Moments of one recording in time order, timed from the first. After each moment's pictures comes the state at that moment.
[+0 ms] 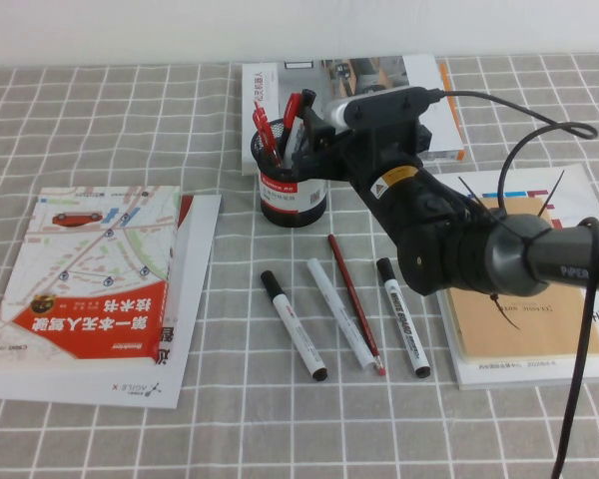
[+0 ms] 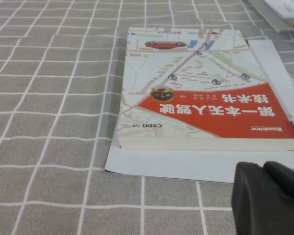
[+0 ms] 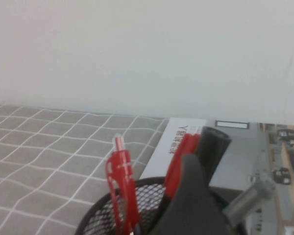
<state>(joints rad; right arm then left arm) 0.62 2.13 -1.33 0.26 -0.73 -0.05 -0.05 -0.01 0.03 -0.06 0.38 0.07</state>
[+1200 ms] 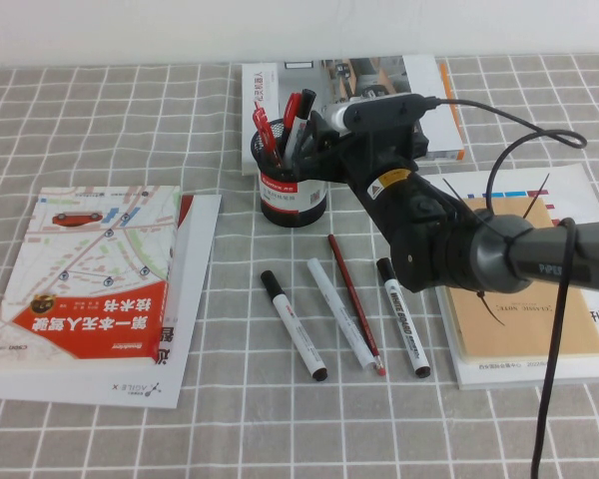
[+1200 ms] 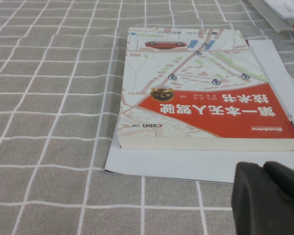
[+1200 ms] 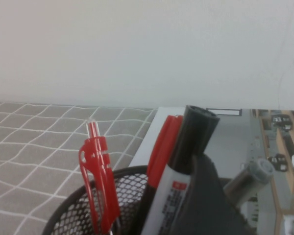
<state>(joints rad) 0.61 2.20 -1.40 0.29 -0.73 -0.05 -0.05 -0.01 0.03 -0.06 0.38 0.07</state>
